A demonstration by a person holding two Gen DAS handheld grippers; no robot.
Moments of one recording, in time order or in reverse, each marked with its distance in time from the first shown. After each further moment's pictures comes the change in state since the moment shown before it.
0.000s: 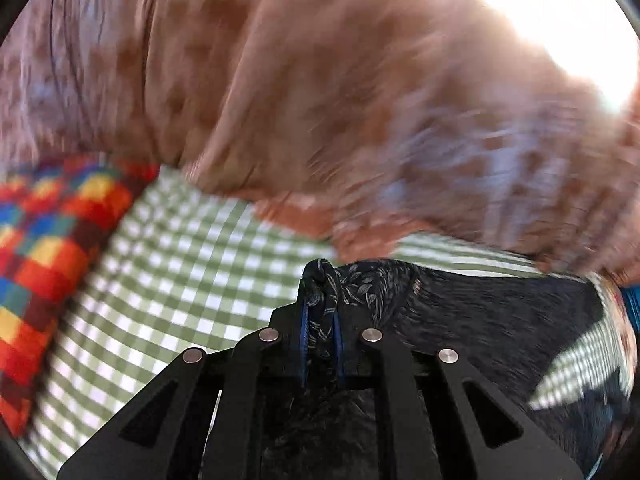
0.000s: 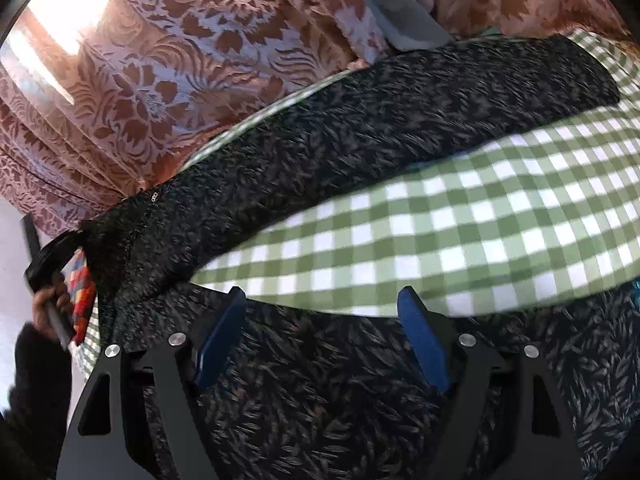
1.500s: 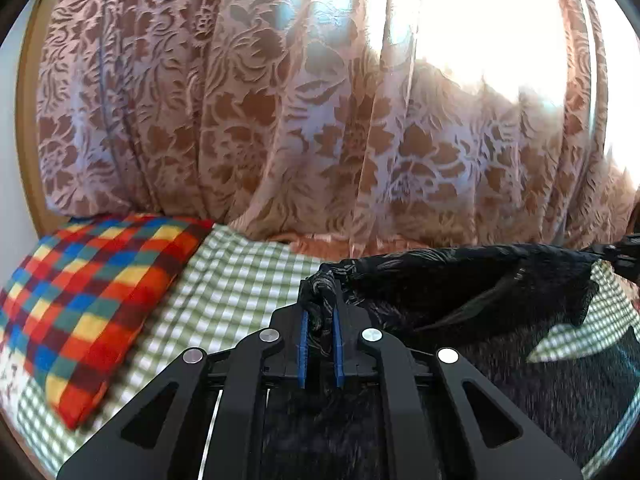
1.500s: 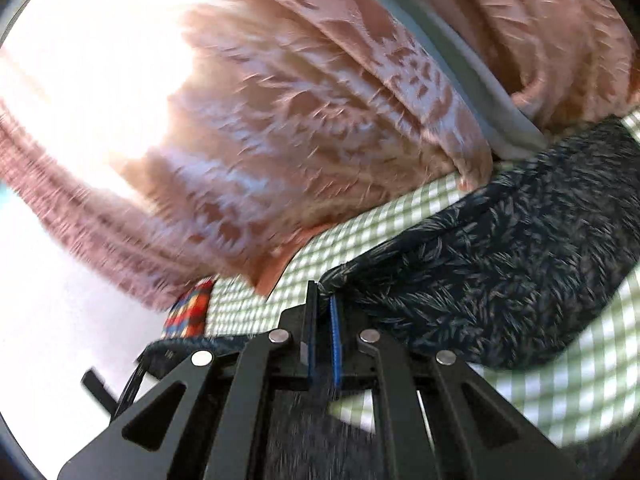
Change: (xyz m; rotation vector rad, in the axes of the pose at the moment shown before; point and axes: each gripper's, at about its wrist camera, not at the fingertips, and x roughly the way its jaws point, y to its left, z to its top) left arm -0.117 0.012 -0.047 0.078 -0.161 0.097; right arm -0.042 0.035 0.115 0.053 -0.117 0.321
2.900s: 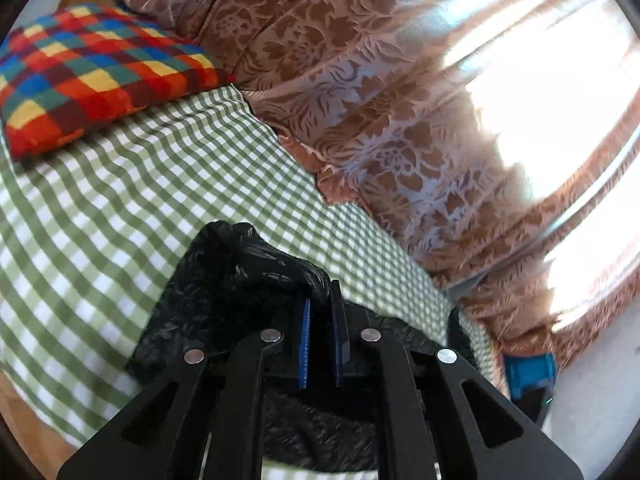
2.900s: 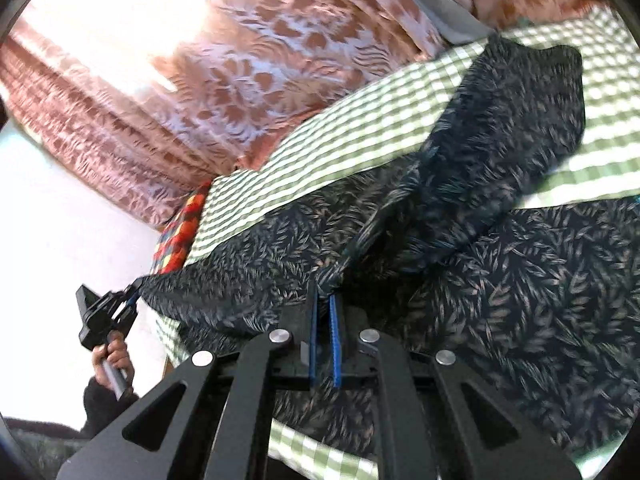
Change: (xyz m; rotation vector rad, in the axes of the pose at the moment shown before) left arm -0.054 0.032 -0.093 -0.602 0.188 -0.279; right arm -0.070 -0.018 -0.163 -0.063 0.163 -0.026
